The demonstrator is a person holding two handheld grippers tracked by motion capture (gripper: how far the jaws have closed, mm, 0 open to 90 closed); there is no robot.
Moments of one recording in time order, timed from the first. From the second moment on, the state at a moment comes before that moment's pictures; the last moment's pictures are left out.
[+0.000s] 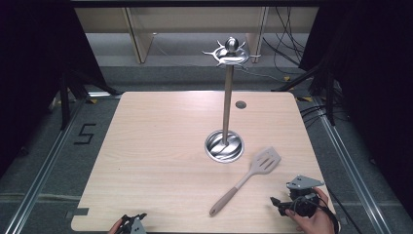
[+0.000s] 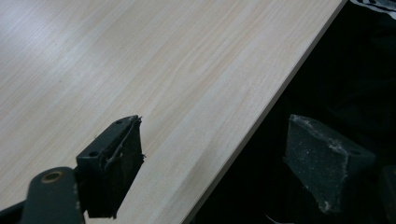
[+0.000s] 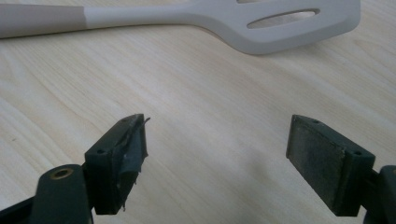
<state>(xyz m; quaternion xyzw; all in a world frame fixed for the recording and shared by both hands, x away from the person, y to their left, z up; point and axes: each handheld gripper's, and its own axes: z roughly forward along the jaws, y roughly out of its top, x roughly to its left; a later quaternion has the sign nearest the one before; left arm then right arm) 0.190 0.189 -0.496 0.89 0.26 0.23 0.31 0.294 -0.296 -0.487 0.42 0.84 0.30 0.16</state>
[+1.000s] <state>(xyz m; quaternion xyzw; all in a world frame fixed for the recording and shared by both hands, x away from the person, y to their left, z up) 0.190 0.189 -0.496 0.89 0.26 0.23 0.31 0.297 -0.284 -0.481 0.36 0.87 0.30 0.17</state>
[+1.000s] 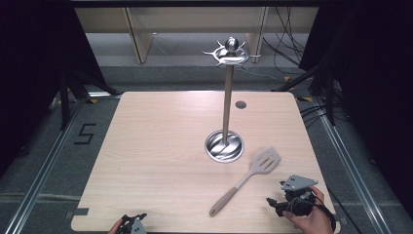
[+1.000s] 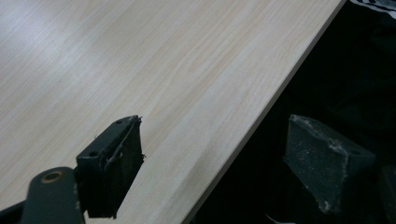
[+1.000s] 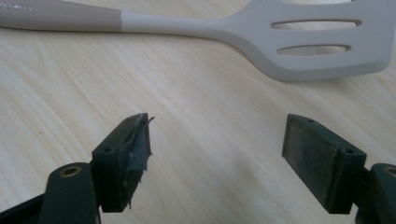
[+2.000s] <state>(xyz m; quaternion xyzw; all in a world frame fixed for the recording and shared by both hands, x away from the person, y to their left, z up) 0.190 0.188 -0.496 0.89 0.26 0.23 0.31 0.338 -0.209 -0.468 0.19 0.92 0.31 0.13</state>
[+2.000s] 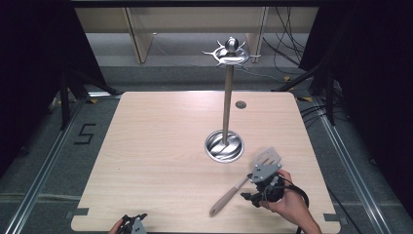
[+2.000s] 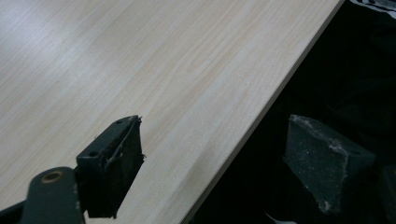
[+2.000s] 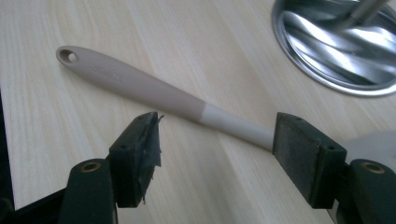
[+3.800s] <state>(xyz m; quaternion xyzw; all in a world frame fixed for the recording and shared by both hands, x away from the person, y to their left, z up) 0.188 0.189 -0.494 0.89 0.25 0.23 0.31 0.360 -0.166 -0.479 0.19 0.96 0.20 0.02</state>
